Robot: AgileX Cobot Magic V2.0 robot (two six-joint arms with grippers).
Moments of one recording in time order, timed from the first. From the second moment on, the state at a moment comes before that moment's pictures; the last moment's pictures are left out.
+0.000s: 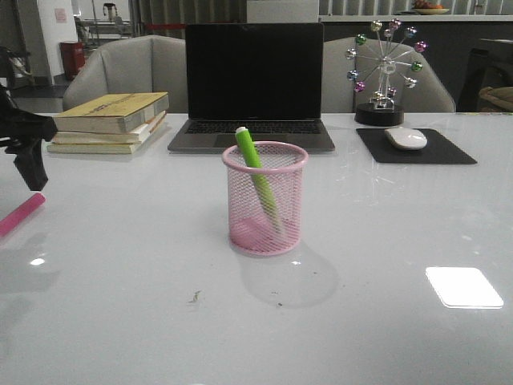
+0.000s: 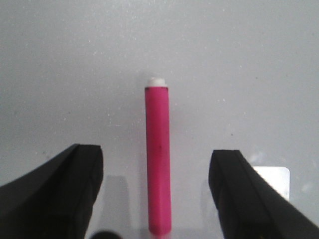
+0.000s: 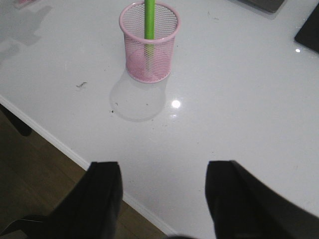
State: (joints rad) left arm -0.05 1.94 -1.38 -0.07 0.72 0.08; right arm 0.58 0.59 -0.62 -0.05 0.71 0.05
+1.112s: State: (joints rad) left arm -0.05 2.11 -1.52 -0.07 0.77 0.08; right arm 0.58 0.59 -0.62 -0.05 0.71 0.05
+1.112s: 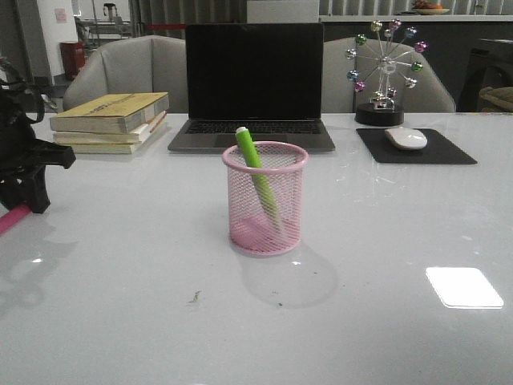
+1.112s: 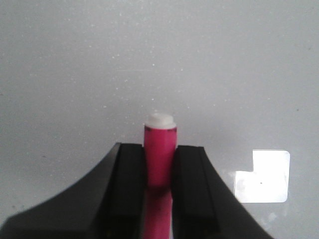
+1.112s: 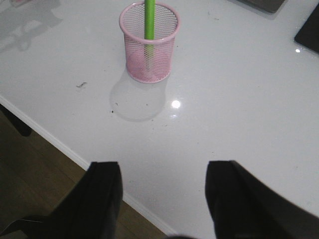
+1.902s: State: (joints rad) left arm -0.26 1.38 -0.95 -0.11 0.11 0.08; right arm 0.58 0.59 -0.62 -0.05 0.71 0.05
